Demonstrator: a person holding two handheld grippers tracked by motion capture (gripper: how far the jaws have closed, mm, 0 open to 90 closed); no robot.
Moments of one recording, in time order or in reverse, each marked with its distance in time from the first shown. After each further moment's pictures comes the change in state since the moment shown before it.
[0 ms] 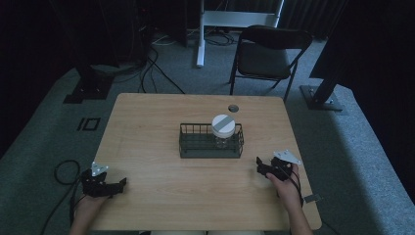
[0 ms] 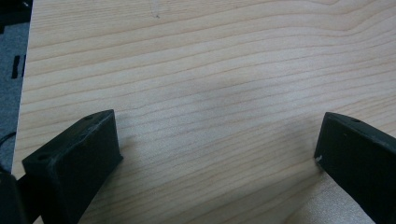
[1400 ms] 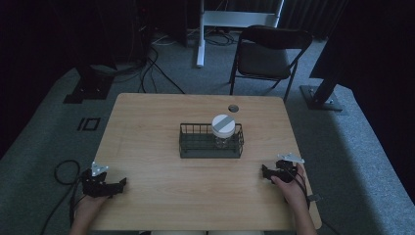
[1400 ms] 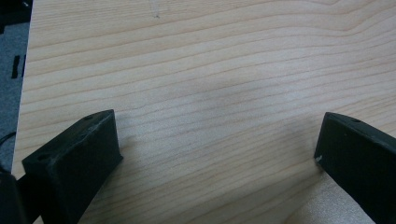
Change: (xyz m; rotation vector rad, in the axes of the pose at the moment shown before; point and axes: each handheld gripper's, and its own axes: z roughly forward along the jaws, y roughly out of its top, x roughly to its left) left arm 0.000 0.000 0.000 0.000 0.000 0.000; right arm -0.023 -0.016 0.007 0.190 0.008 0.010
